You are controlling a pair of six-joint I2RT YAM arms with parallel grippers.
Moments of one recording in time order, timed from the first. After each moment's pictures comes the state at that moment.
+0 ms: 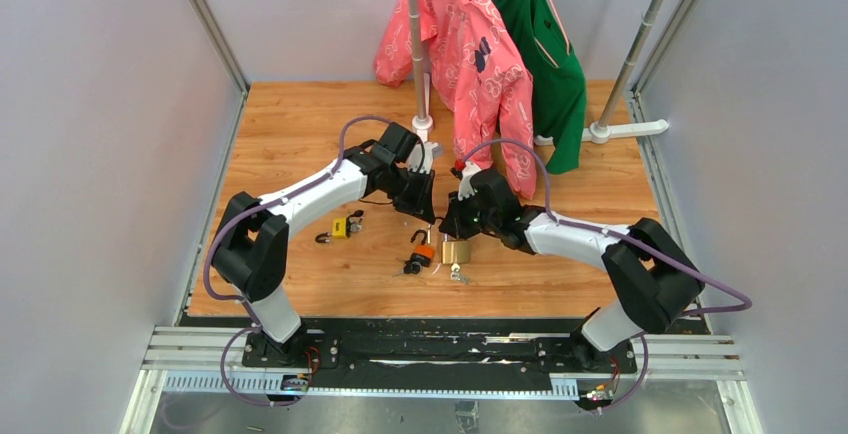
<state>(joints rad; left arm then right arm) -0.62 1.69 1.25 -0.57 0.45 -0.30 0.71 1.51 0.75 0.13 -0.21 0.34</state>
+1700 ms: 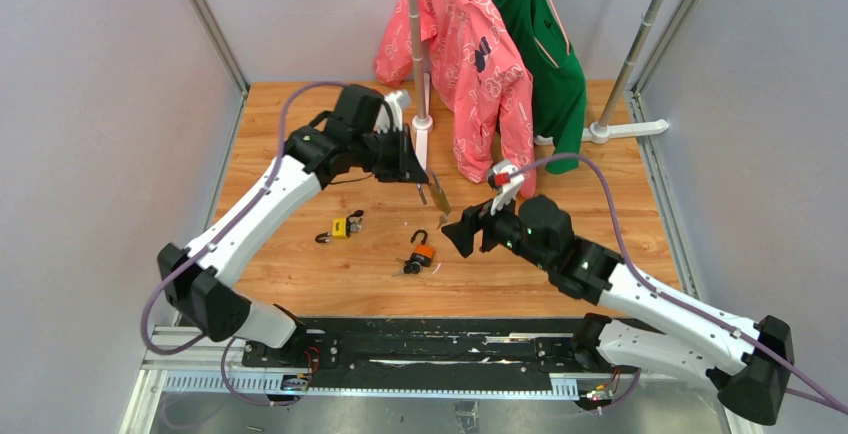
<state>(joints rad) -0.59 1.45 1.44 -0.75 0.39 -0.51 0.90 0.91 0.73 -0.11 0.08 0.31</state>
